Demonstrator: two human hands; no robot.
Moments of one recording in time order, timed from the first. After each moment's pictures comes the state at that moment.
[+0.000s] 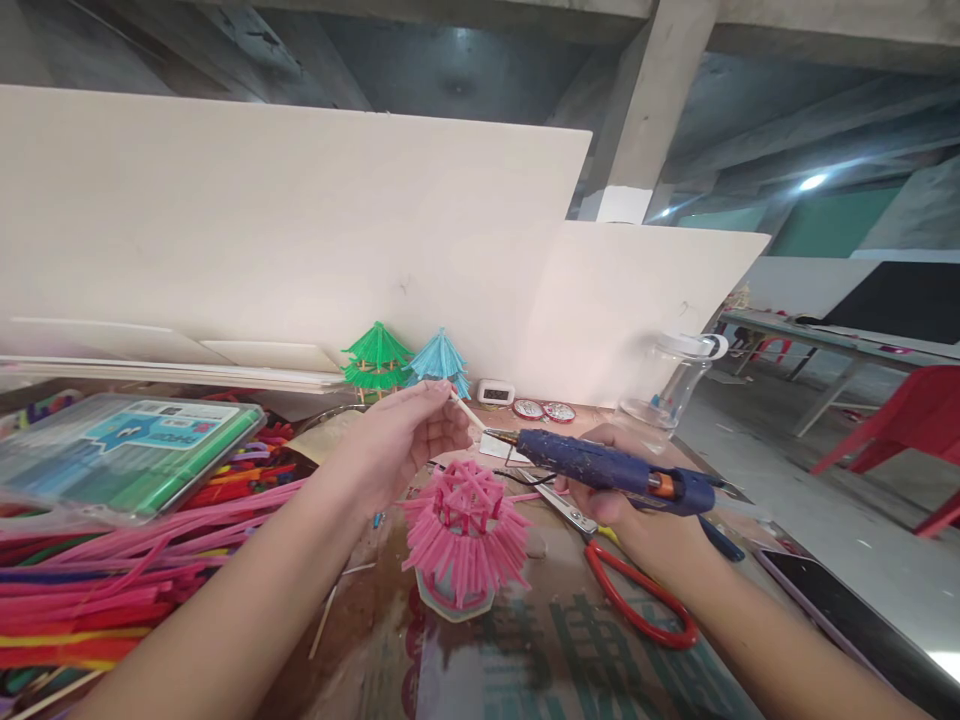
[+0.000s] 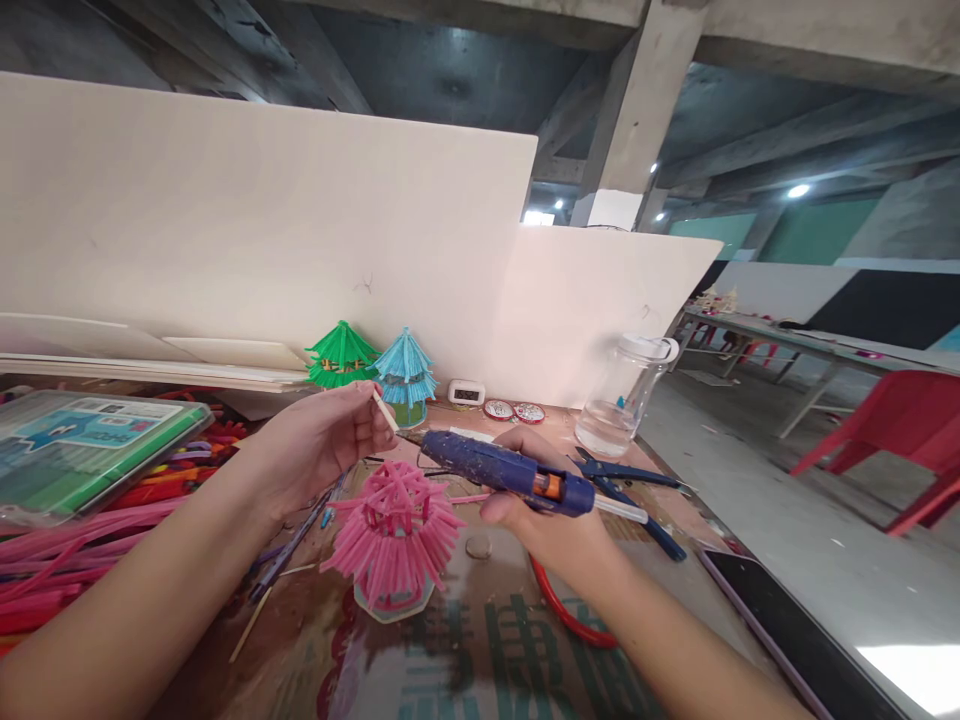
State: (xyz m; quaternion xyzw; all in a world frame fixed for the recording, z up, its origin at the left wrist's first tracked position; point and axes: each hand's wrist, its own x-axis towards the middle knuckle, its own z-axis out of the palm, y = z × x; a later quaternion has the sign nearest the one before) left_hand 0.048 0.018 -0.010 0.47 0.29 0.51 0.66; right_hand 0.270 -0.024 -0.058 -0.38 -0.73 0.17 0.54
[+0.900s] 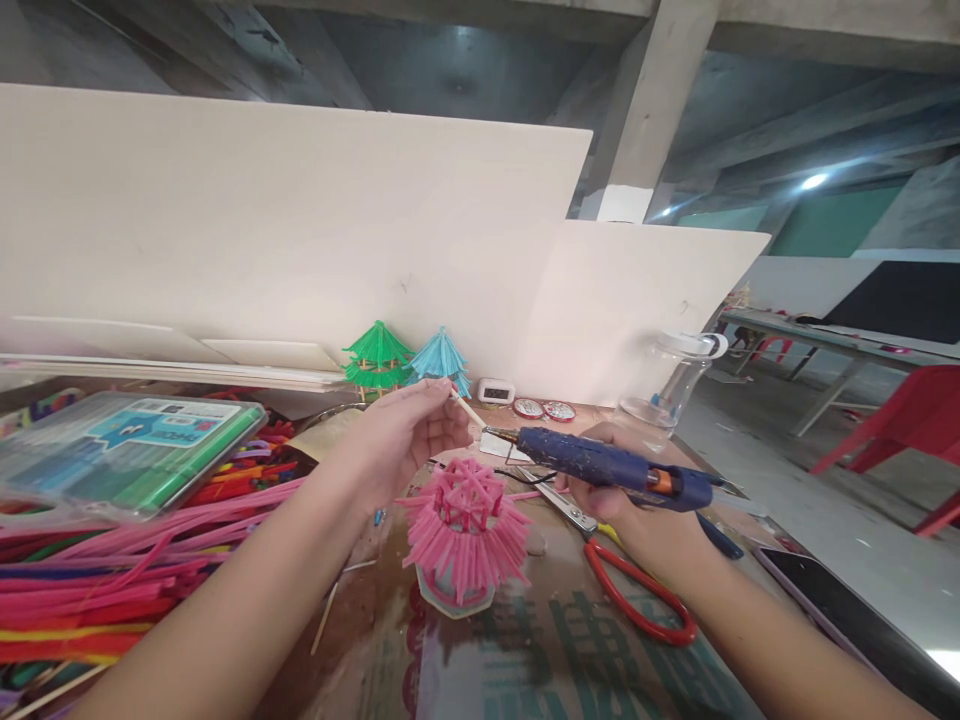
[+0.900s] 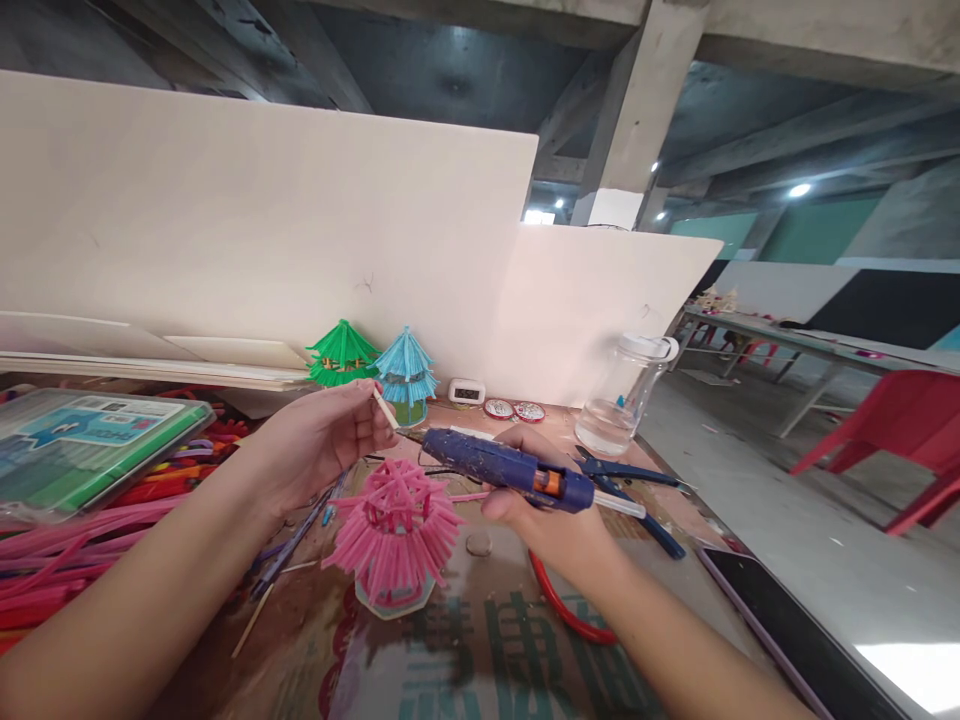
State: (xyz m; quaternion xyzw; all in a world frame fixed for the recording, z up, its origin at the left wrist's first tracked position) left_hand 0.050 0.016 -0.008 0.46 0.28 0.51 0.67; right_hand 0.262 -0.032 -0.039 -0.34 -0.76 0.08 0.55
